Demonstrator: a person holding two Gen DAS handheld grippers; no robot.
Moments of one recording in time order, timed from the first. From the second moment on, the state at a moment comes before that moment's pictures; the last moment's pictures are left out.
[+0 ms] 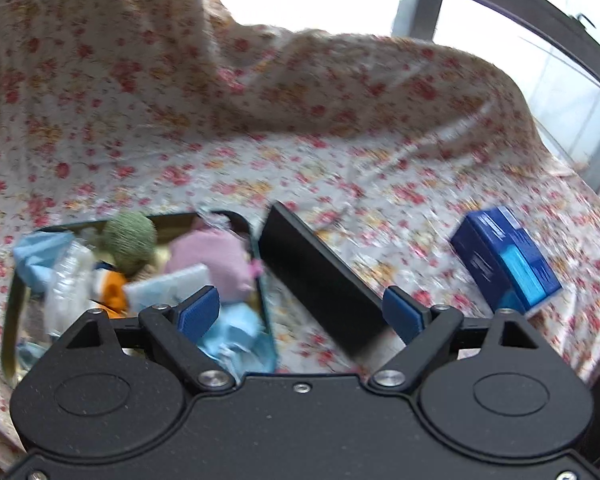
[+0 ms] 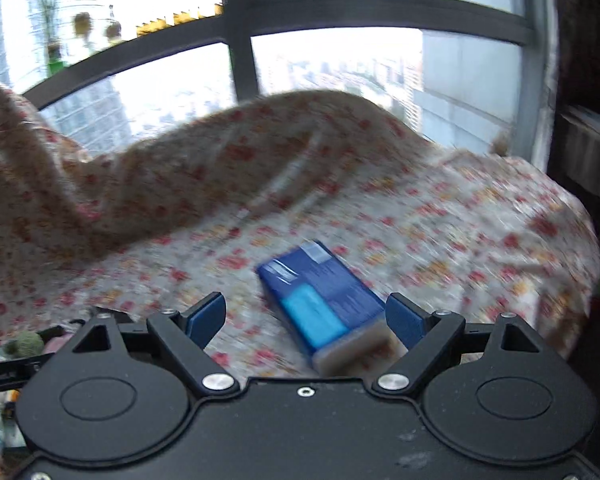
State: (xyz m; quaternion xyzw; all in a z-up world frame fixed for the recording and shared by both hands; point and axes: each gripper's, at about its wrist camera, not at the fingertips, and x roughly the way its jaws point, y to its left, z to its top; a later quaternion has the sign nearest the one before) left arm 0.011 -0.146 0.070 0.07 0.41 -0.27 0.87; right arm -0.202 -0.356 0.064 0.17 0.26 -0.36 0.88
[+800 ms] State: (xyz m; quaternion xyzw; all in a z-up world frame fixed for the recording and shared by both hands) left arm -0.012 -0.145 0.027 0.13 0.44 -0.20 0.87; right arm -0.192 -0.329 -0.011 0.21 0.35 -0.31 0.86
